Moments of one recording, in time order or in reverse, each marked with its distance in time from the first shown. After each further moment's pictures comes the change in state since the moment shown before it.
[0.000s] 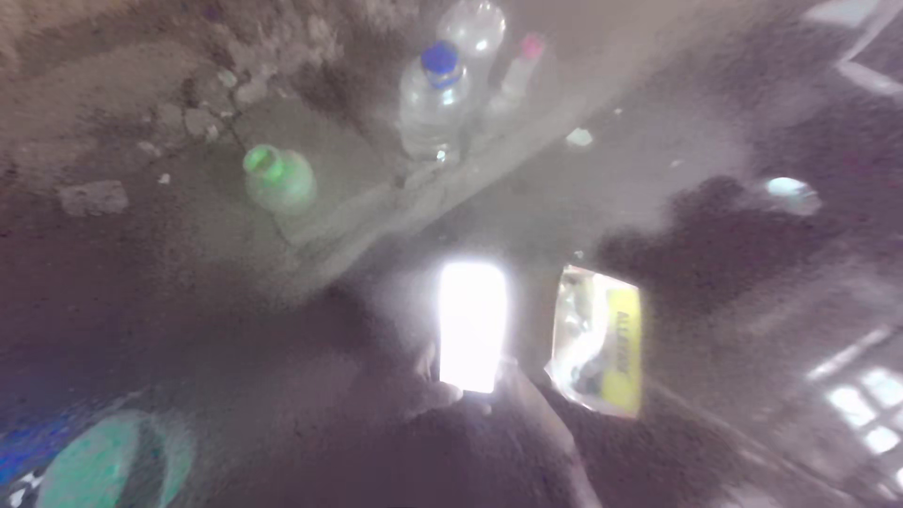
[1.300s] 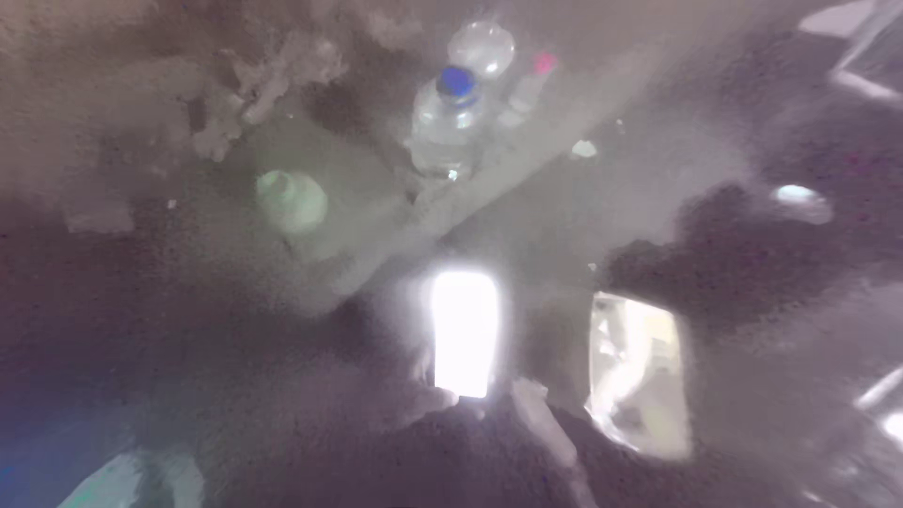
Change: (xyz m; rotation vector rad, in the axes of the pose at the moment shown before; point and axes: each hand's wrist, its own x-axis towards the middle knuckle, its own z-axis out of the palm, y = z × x) left_hand 0.007 0.029 -0.094 -0.080 -0.011 -0.010; right_hand 0.059 -0.069 0.015 -0.017 0.100 0.094
